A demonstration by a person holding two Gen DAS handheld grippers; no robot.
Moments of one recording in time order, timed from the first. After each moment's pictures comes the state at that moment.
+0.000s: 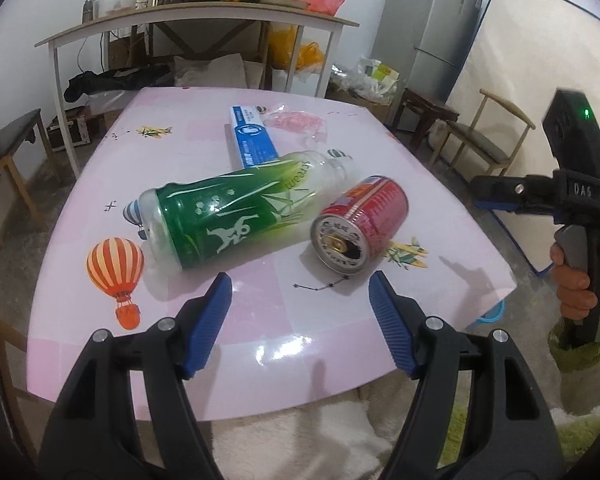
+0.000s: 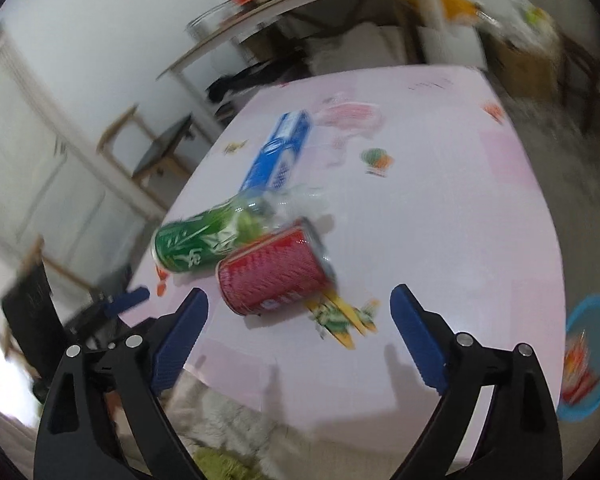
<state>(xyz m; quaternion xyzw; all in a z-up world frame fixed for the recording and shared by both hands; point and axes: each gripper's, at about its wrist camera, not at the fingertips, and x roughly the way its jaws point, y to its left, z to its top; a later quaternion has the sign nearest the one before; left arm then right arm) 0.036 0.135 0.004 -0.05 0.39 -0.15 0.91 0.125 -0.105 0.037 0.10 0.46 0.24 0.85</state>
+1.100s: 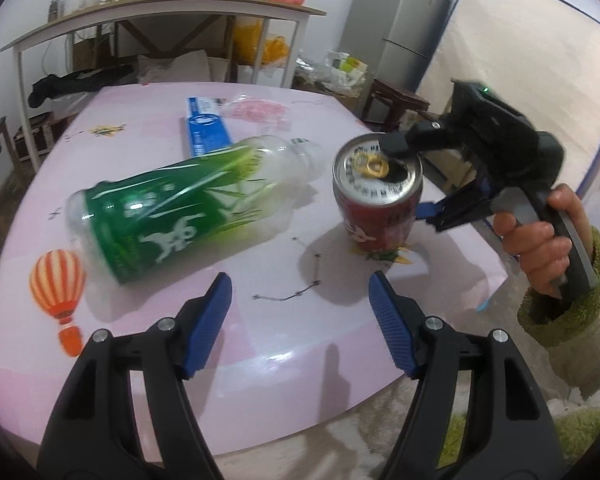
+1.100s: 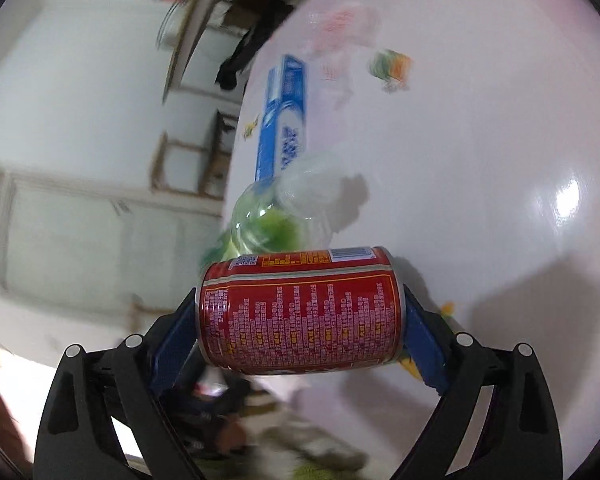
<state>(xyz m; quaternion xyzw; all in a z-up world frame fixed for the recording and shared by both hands) 0.059 0.109 -0.021 -0.04 0.38 -0.22 0.90 0.189 -0.134 -0.049 0.38 0.56 0.30 0.67</state>
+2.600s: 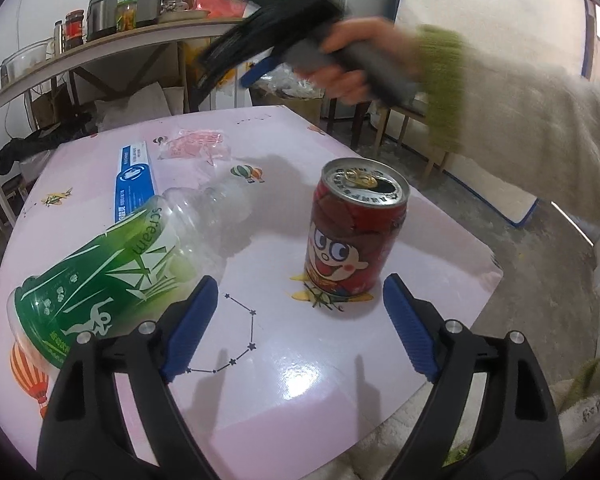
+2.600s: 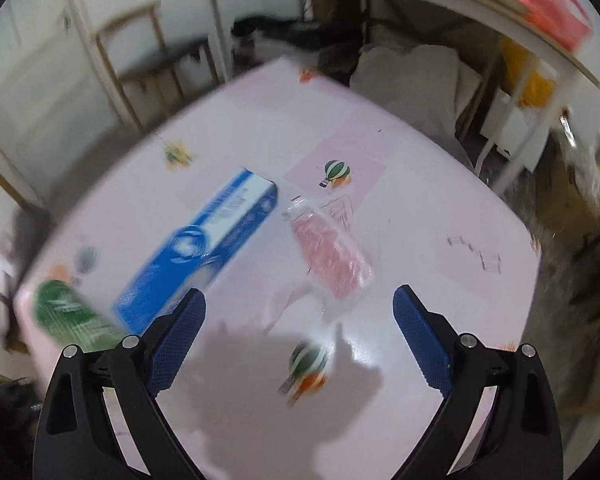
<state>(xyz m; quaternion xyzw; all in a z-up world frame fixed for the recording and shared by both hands) 0.077 0.046 -0.012 0.04 0.35 -0.26 0.90 0.382 -0.024 0.041 -0.17 0.49 0.29 0.80</state>
